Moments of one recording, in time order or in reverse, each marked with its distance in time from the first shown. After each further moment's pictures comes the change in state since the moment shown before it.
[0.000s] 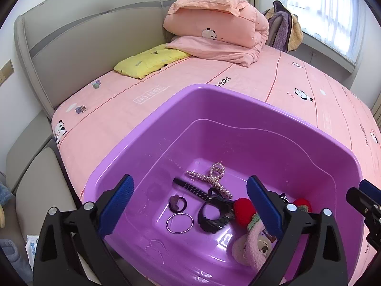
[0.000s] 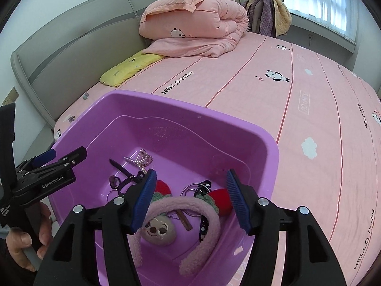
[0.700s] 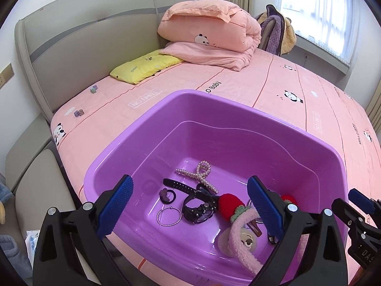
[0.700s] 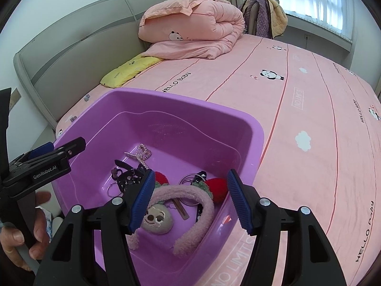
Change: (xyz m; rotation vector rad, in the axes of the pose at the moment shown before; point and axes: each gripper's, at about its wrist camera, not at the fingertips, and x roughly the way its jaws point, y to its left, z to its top) left arm -0.029 -0.020 -0.009 0.010 -0.029 -0.018; right arm -0.019 -0.009 -0.022 0.006 -0.024 -0.011
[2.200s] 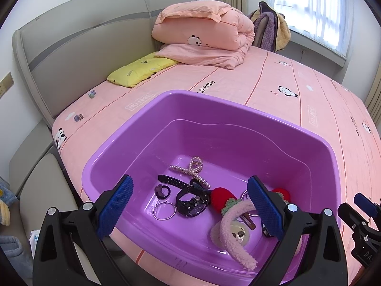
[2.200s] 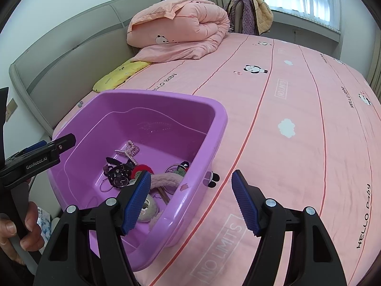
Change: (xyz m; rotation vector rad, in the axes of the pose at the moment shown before) left arm -0.015 -0.019 -0.005 0.045 0.000 0.002; right arm -0.023 -0.038 -0.027 0.065 -0.016 -0.014
